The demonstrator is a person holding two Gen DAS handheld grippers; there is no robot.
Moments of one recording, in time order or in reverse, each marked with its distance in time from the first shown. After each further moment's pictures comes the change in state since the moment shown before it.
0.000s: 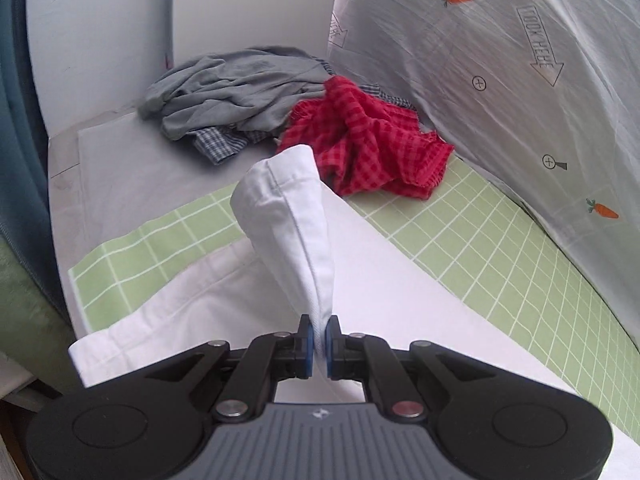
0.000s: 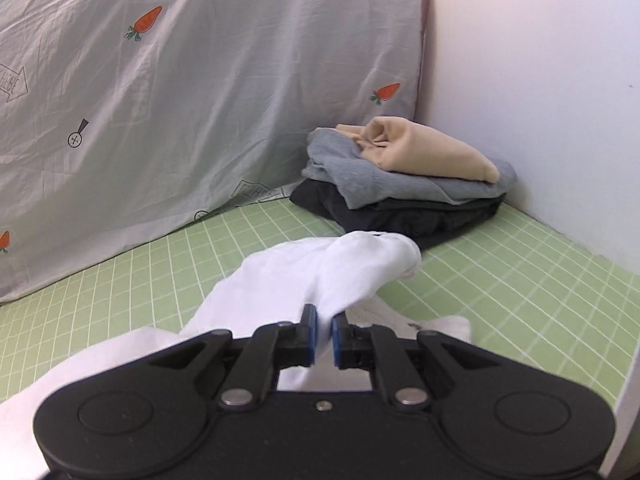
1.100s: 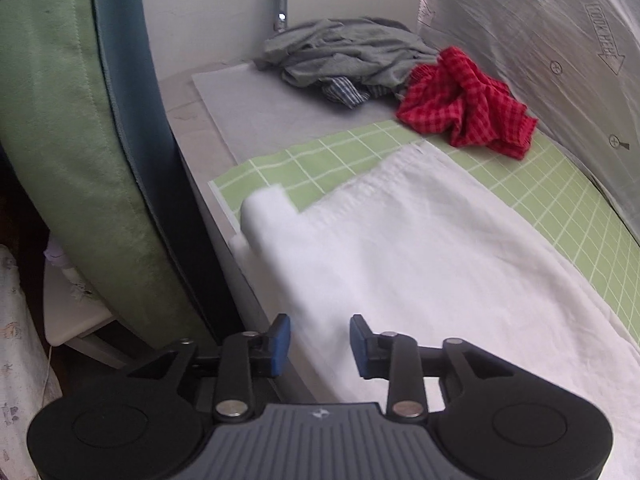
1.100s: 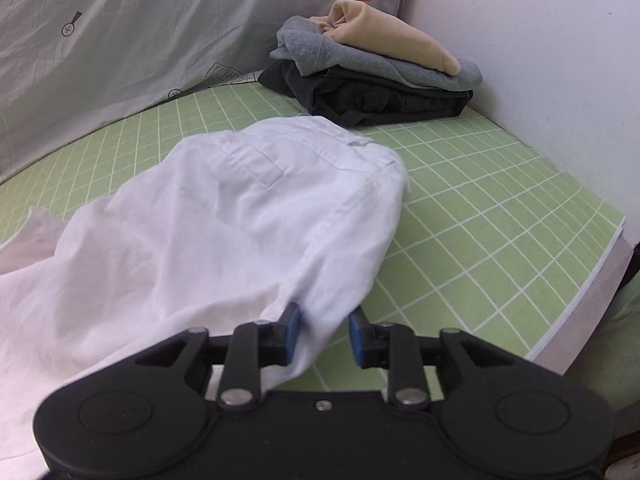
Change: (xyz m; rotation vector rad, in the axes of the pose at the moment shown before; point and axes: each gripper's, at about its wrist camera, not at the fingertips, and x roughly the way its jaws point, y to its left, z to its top) left arm -0.046 0.089 -0.058 -0.056 0.056 0.180; right arm -0.013 -0.059 -0.080 -0.083 0.251 -0.051
